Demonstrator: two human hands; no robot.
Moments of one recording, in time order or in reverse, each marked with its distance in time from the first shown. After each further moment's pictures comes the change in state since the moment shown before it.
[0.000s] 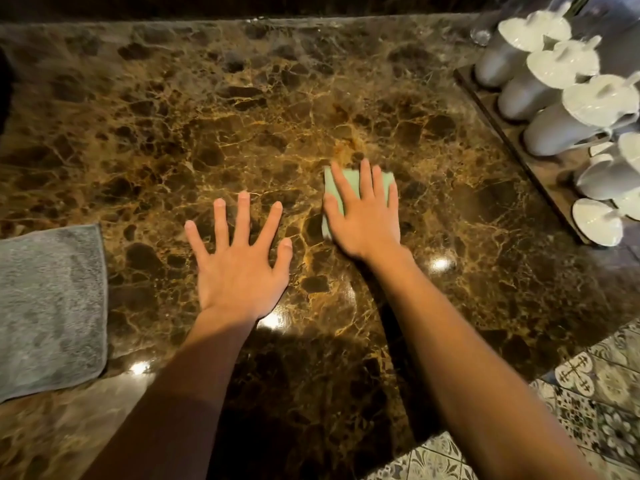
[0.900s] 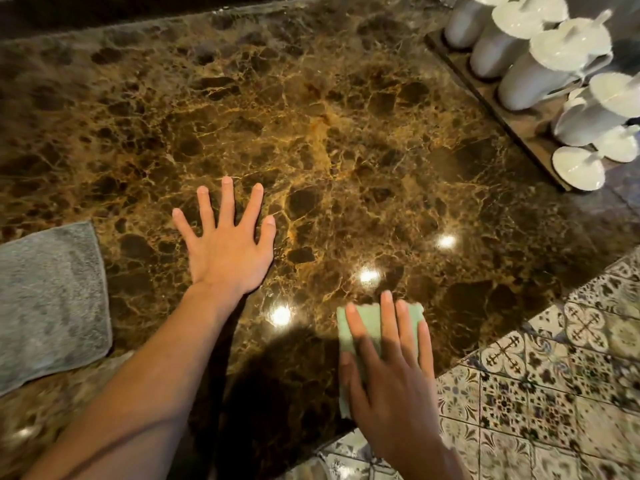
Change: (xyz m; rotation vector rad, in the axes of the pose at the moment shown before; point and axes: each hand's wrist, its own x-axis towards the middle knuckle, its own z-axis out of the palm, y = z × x) left_hand -0.002 0.000 -0.004 0.027 -0.025 0.018; right_hand -0.275 0.021 0.047 0.040 0.038 0.006
